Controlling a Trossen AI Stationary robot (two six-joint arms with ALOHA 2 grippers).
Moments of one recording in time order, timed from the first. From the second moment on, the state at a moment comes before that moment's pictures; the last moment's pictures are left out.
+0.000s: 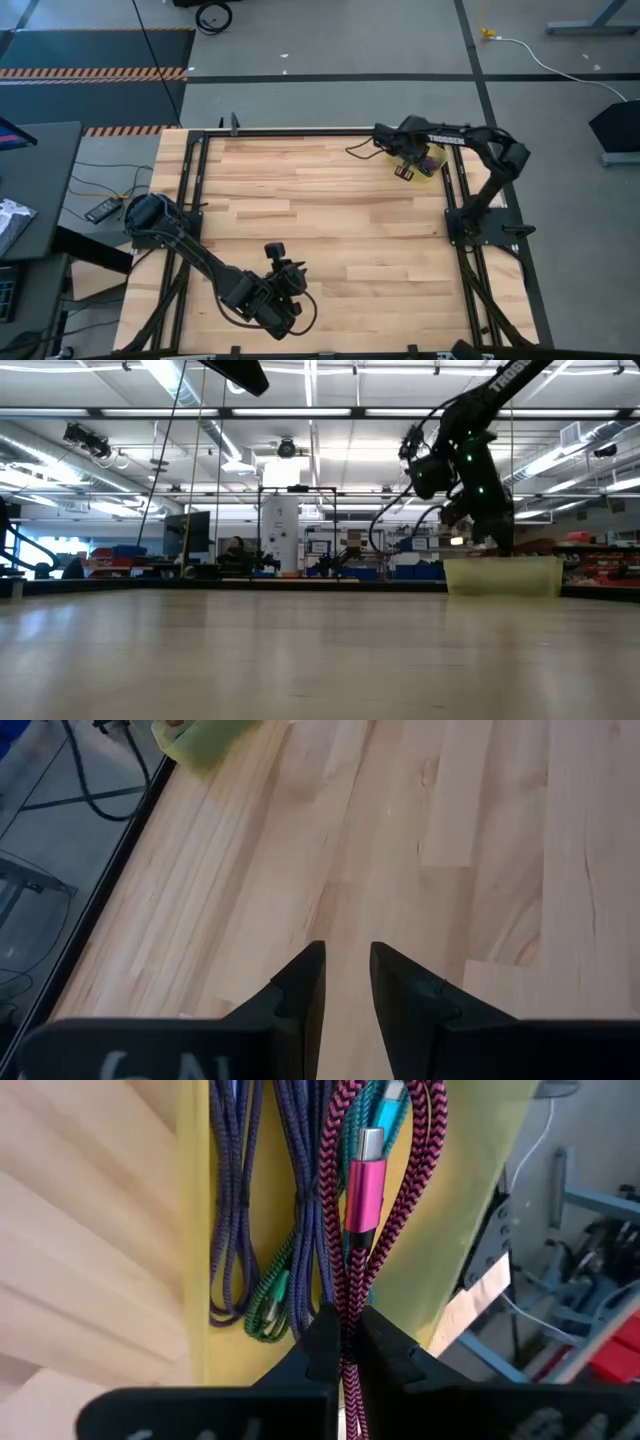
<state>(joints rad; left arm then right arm) -0.67 1.87 1.53 -0.90 -0.90 -0.63 -0.66 1.66 1.10 -1.18 0.54 0.06</state>
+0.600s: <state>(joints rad) -0.66 1.87 1.53 -0.89 -0.90 -0.62 -0.66 1.56 1.07 -1.06 0.37 -0.05</state>
